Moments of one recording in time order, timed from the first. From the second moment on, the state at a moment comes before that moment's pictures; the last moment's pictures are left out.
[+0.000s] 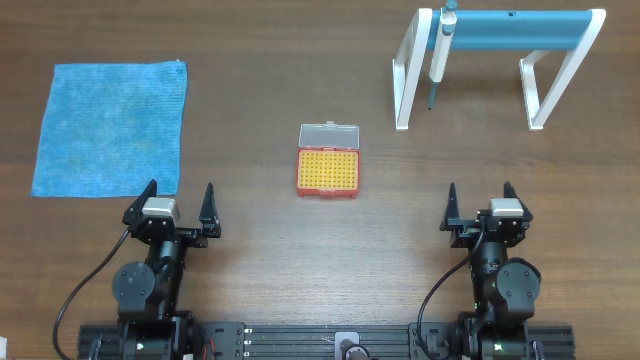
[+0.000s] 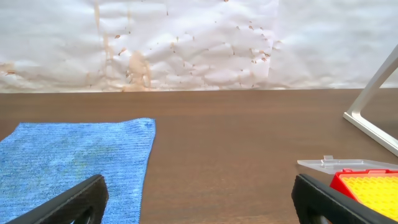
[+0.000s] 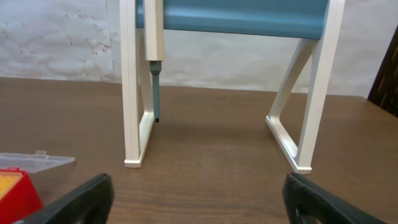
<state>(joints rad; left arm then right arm) 0.06 0.01 0.01 -0.07 0.12 -0.02 -0.04 0.01 0.01 -0.07 -0.03 -0.07</state>
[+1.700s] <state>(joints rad) 0.06 0.01 0.01 -0.07 0.12 -0.02 0.03 1.61 0.58 1.00 -0.01 -0.03</state>
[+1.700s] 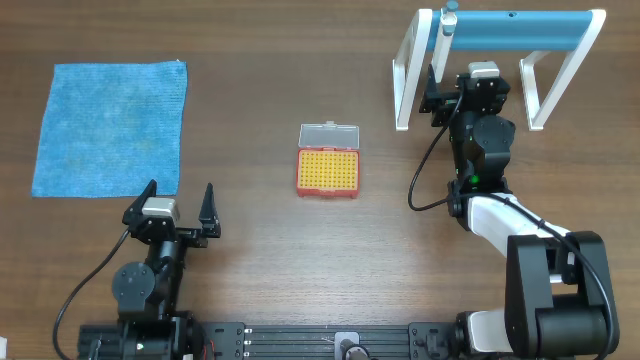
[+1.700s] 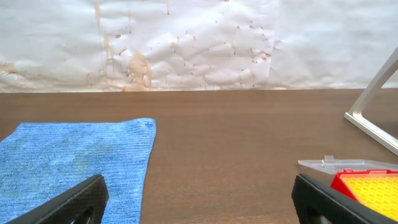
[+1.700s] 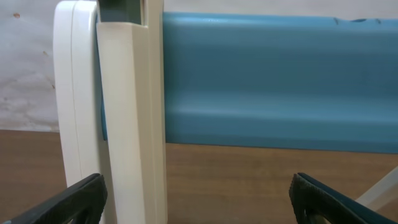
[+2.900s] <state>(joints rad) 0.06 0.01 0.01 -0.07 0.12 -0.02 0.03 1.74 0.69 0.99 0.01 -0.02</state>
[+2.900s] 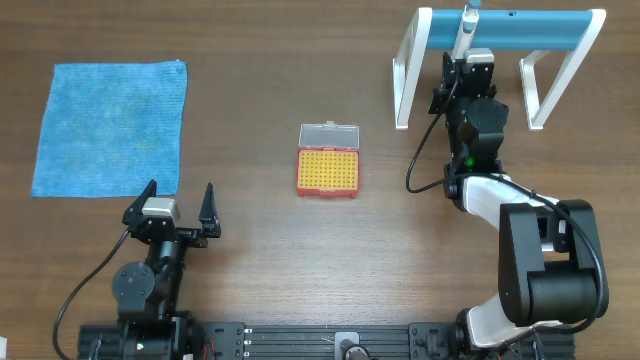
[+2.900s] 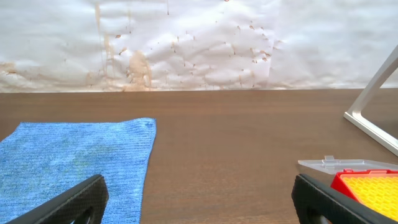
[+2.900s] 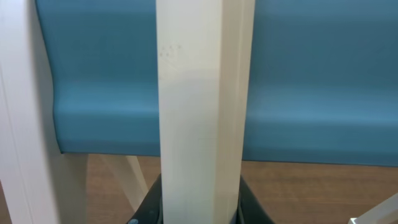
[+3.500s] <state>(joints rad) 0.06 0.01 0.01 -0.07 0.12 -0.02 0.03 1.73 0.69 0.99 0.01 -0.02</state>
